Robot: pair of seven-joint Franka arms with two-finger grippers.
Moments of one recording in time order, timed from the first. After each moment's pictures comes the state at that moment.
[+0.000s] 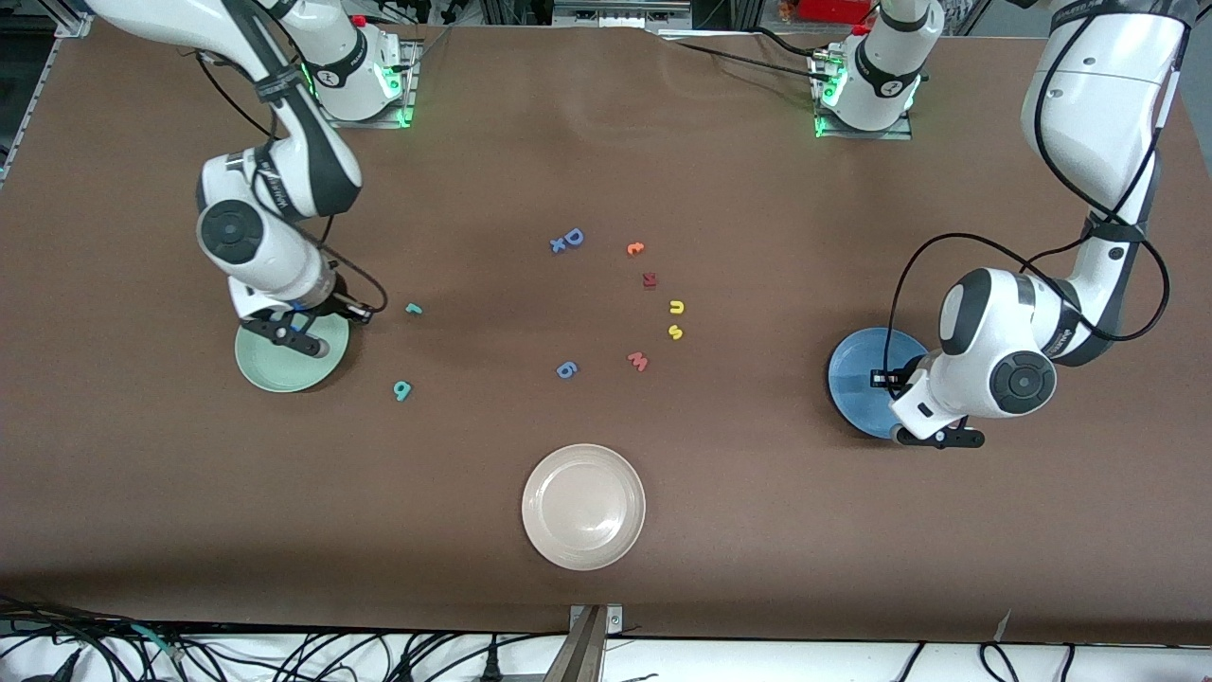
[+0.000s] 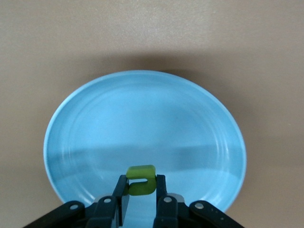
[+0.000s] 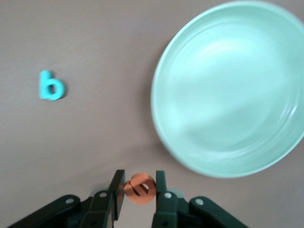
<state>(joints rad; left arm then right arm) 0.12 0.66 -0.22 -1.66 0.16 2.04 -0.14 -0.16 0.28 0.33 -2.18 -0.17 2.35 0.63</state>
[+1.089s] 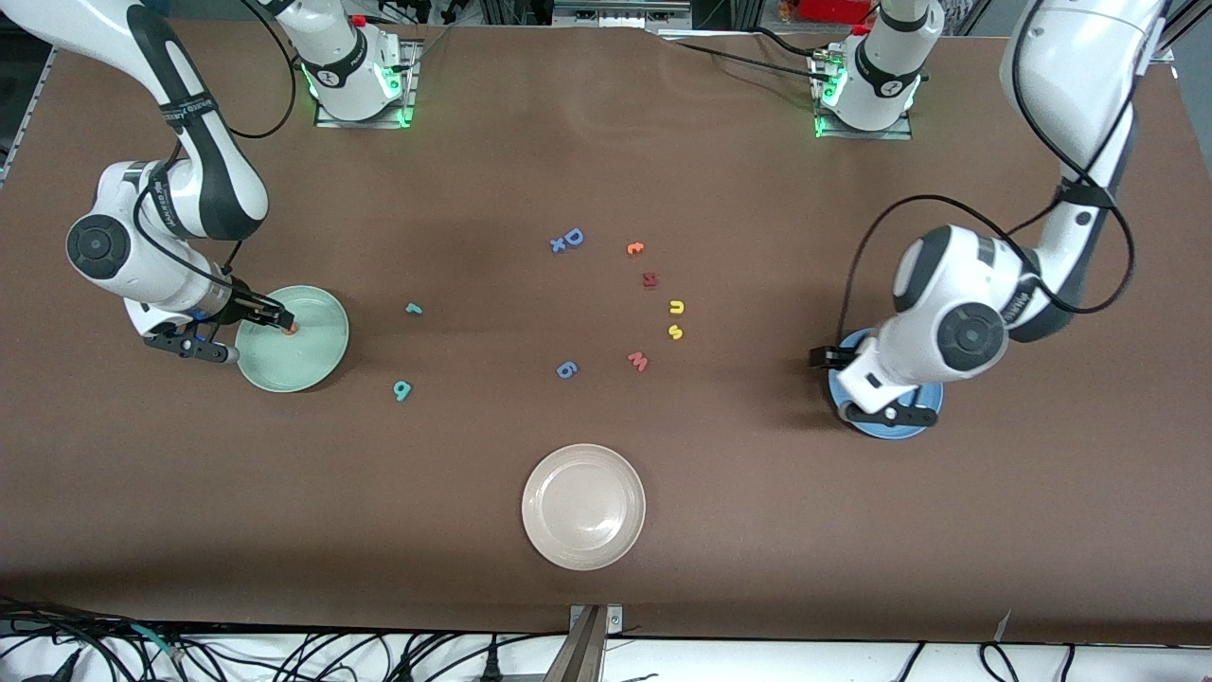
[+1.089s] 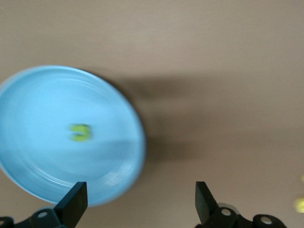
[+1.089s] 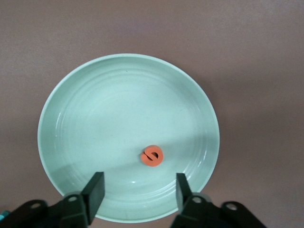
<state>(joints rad) 0.09 0.53 -0.42 -1.71 0.16 2.02 -0.38 -0.35 0.30 0.30 -2.17 -0.17 2.35 0.29</state>
